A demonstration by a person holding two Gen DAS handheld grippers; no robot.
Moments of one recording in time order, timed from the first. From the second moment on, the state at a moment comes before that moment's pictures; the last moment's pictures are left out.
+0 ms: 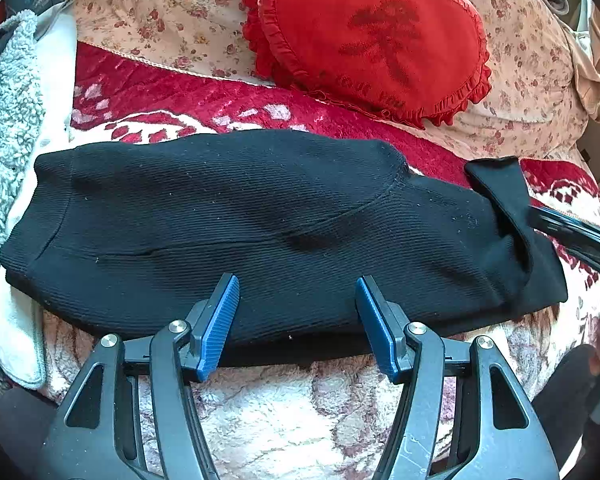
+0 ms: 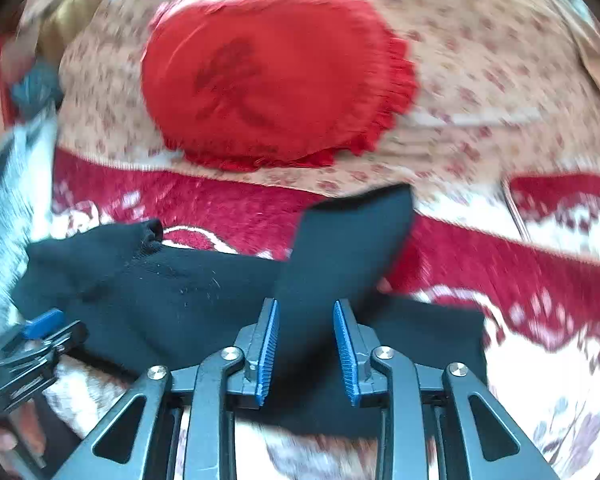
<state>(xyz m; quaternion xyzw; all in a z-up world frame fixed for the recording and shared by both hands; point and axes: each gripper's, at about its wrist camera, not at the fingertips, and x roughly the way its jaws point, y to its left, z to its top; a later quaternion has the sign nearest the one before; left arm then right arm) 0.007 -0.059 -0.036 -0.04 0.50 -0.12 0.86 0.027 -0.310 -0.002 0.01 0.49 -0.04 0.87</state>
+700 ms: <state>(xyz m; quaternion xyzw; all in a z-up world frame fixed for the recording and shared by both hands) 0.007 -0.064 -0.031 -0.05 0.50 -0.13 0.85 -0.069 -0.455 -0.044 0.27 0.50 -0.08 0.82</state>
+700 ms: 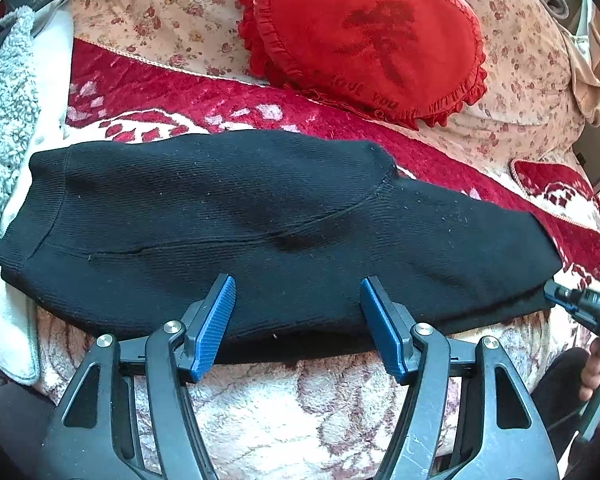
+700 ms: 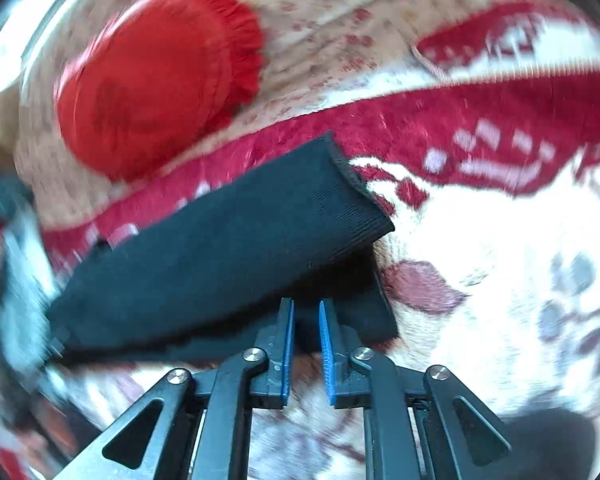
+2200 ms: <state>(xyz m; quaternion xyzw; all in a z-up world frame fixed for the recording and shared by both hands) -0.008 -0.069 -0.012 -0.05 0.50 -0.13 0.86 -0.052 -0.398 -0.034 0.03 0.51 -0.09 0.85</state>
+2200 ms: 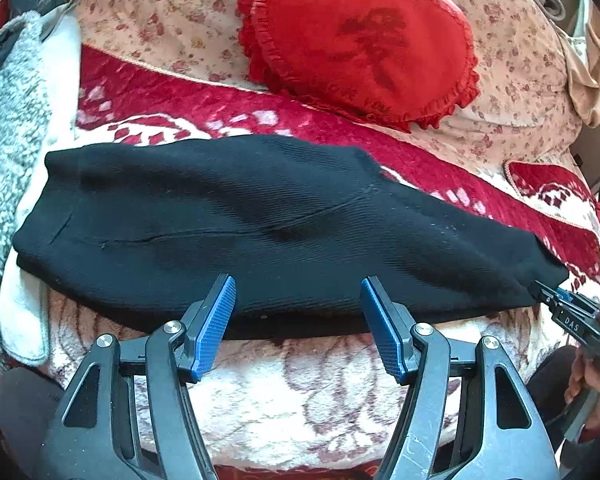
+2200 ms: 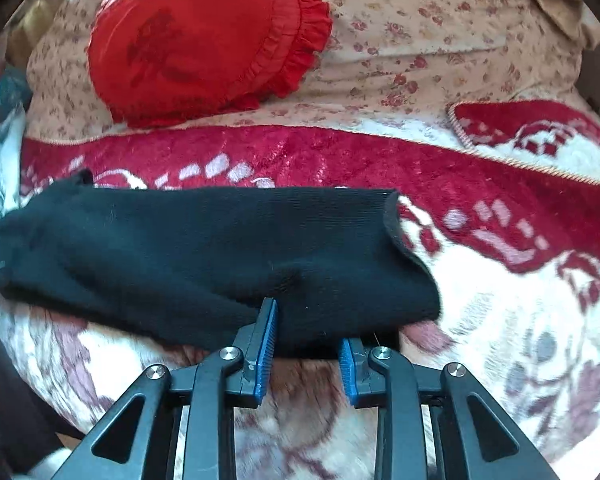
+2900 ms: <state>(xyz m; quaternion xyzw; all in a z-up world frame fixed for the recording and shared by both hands) -0.002 -0.165 -0.032 0.02 0.51 -0.18 0.84 -0.021 -0.428 -0.017 0.06 0.48 -0.09 0.87</state>
